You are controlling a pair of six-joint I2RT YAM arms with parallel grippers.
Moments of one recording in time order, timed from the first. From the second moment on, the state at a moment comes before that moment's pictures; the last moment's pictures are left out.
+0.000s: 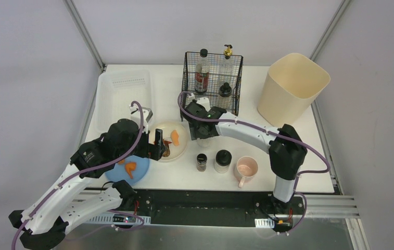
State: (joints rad) left arm -0.76 0.71 1.02 -0.99 -0.19 -0.40; right arm 0.98 1.84 1.47 -0.82 0.41 0.67
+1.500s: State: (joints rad) left arm -0.76 0.71 1.02 -0.99 -0.19 -0.39; right arm 0.71 2.08 2.23 -0.92 0.51 0.40
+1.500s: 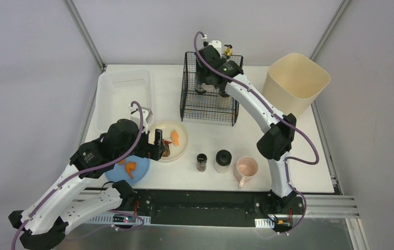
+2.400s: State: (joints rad) left arm -0.76 0.71 1.02 -0.99 -0.19 -0.39; right arm 0.70 2.22 2.25 -0.84 0.47 0.42
